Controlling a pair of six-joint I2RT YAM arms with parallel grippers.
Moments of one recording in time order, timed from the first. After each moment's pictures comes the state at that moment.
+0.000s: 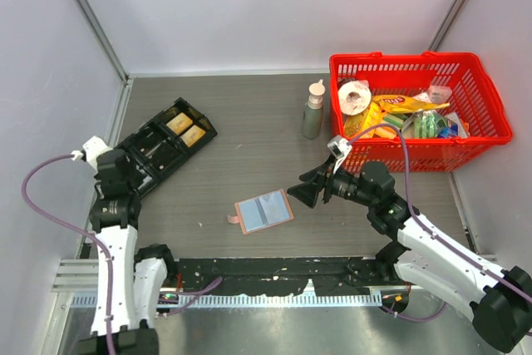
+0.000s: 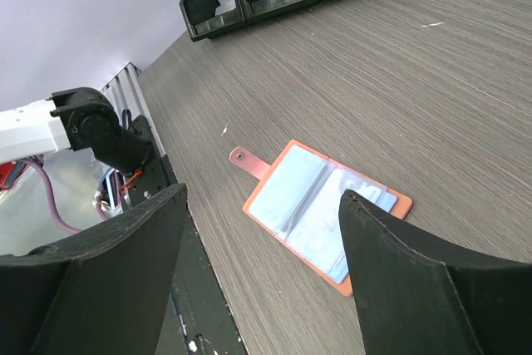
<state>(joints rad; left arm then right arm) 0.11 0.67 0.73 -0.60 -0.33 -0.48 0.61 0.79 0.41 0.26 -0.49 0.44</state>
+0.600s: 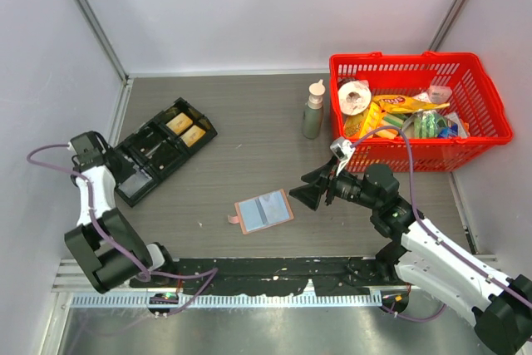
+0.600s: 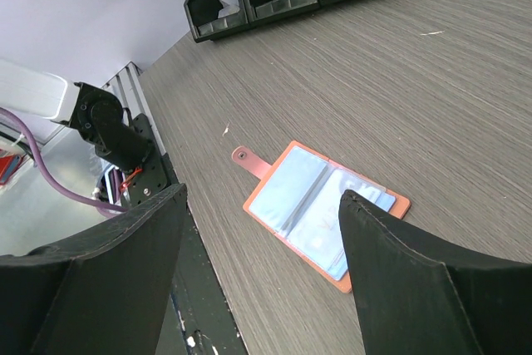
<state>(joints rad) 0.55 1.25 0.84 -0.50 0.15 -0.39 0.61 0.73 0.41 0.21 -0.49 0.42</state>
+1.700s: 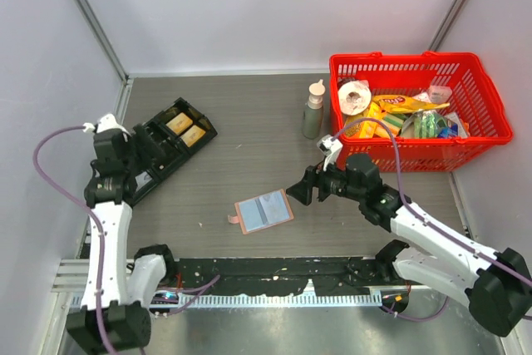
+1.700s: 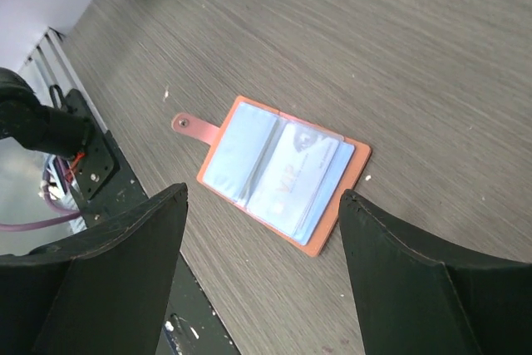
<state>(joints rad) 0.23 0.89 0.90 -0.62 -0.04 -0.38 0.63 0.89 0.50 0.05 -0.38 0.38</state>
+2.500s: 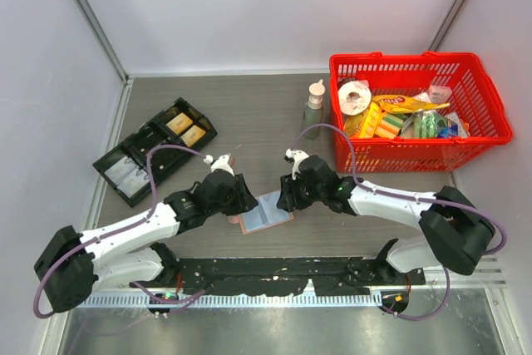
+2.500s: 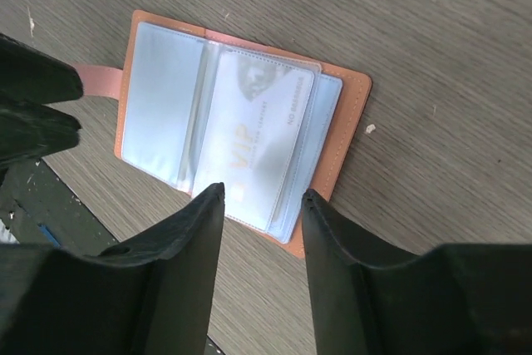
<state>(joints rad) -0.85 1.03 0.55 -0.23 -0.10 -0.93 0.82 1.36 0.64 -0.03 -0.18 0.45</state>
